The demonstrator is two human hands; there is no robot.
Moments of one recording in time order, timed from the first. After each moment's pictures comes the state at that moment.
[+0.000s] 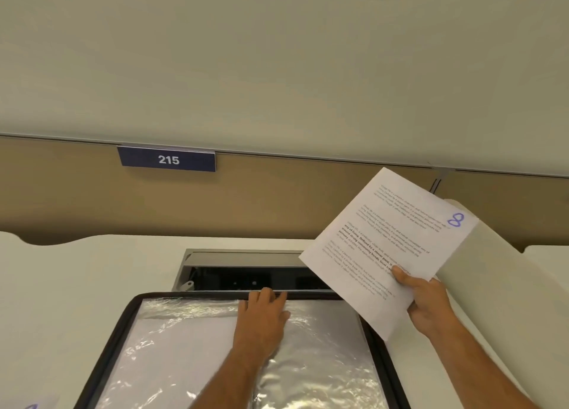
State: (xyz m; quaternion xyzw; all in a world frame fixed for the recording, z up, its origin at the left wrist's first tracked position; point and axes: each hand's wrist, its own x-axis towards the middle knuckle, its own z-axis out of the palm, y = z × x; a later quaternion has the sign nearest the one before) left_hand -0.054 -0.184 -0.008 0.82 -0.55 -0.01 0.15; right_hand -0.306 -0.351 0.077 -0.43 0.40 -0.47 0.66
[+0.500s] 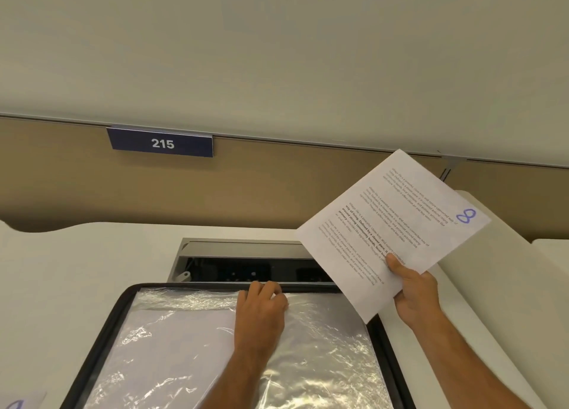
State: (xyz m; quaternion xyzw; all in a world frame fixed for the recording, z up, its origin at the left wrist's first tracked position) left_hand -0.057 -0.189 -0.028 0.77 -0.55 0.11 0.30; right_hand -0.275 -0.352 0.063 -0.37 0.40 -0.52 0.66
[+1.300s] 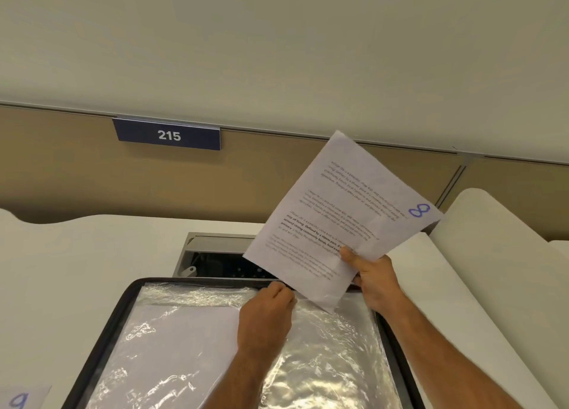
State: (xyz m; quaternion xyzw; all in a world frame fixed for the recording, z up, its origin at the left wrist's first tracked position) left_hand -0.056 -0.185 -0.034 0.75 -0.54 0.07 0.36; right_hand -0.203 -0.346 0.045 -0.52 0.34 -0.40 0.67
